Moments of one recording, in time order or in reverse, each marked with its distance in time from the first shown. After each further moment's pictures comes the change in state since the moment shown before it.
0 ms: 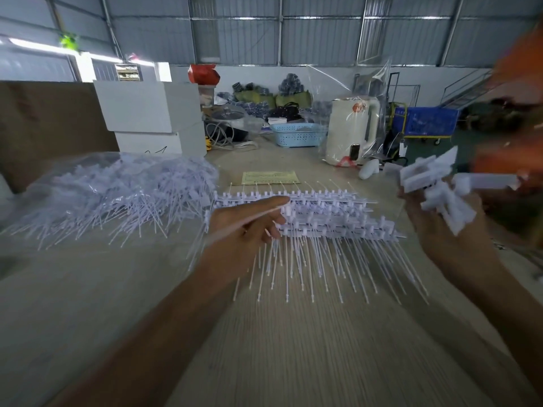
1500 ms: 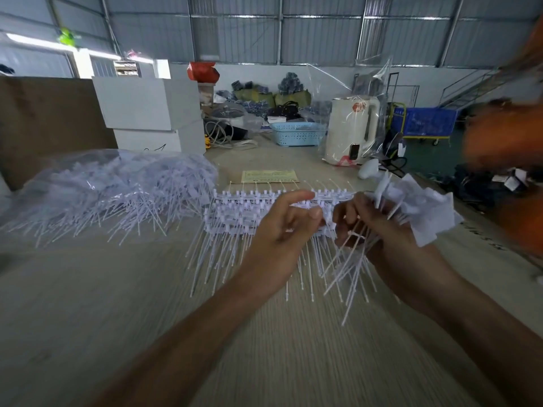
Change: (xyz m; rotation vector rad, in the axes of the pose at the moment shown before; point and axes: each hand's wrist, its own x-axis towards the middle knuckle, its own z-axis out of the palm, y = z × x) left_hand -0.013 0.036 0.039 -0.163 -0.181 -0.234; right_hand -0.006 0.008 0.053 0.451 -0.305 0.020
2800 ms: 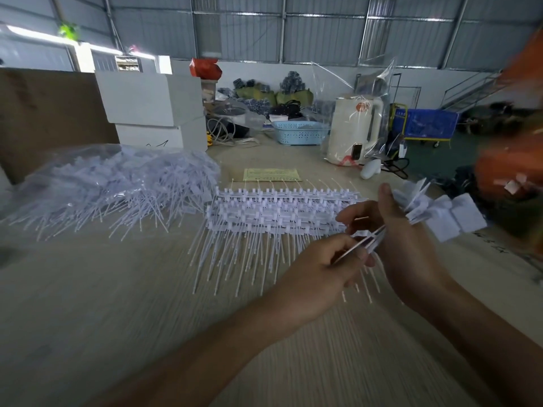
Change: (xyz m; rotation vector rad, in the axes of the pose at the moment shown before) left_hand -0.018 0.000 0.028 0.053 -0.325 -0.167; right_hand -0.002 -0.001 0.006 -0.145 0.237 0.057
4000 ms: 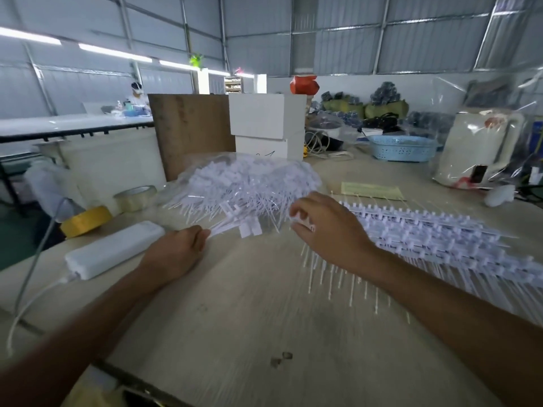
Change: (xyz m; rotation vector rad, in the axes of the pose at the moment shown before) left_hand -0.174 -0.092 -0.307 1.119 0.613 -0.535; right_hand 0.045 0.012 0.219 -0.851 -0.489 -0.670
